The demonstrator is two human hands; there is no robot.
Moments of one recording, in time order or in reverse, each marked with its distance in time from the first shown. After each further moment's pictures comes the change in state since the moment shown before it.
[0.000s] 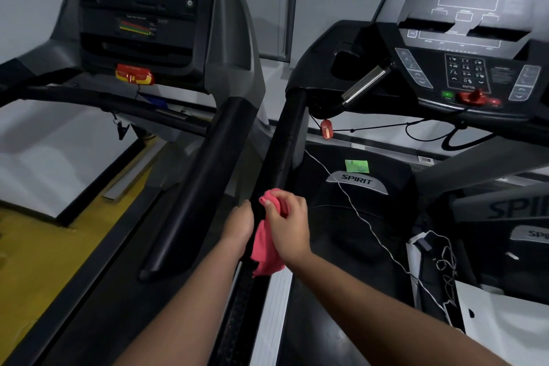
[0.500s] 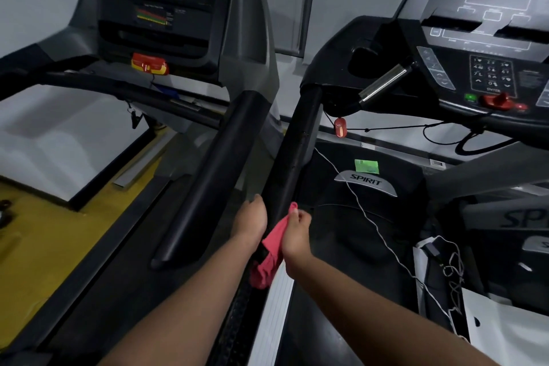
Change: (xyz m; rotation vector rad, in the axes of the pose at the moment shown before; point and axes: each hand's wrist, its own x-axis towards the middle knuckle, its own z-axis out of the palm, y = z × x) left_hand 0.002 0.000 0.002 0.084 0.056 0.034; right_hand 0.000 0.021 0.013 0.210 0.033 0.454
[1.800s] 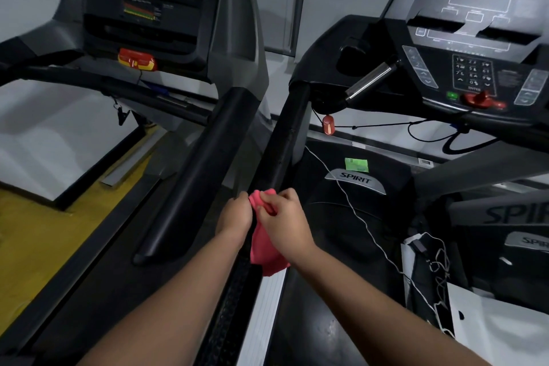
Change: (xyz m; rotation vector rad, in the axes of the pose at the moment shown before) left_hand 0.020 -0.016 0.007 0.036 0.041 -0.023; right_hand -0.008 -0.025 -0.023 -0.720 -0.160 -0.586
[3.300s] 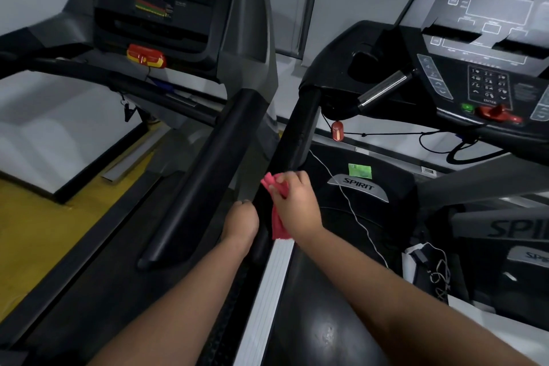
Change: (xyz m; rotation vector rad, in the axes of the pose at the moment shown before) left_hand -0.014 0.007 -0.005 -0.113 0.059 -0.014; right_hand 0.037 -0.014 -0.010 -0.062 0.079 -0.061
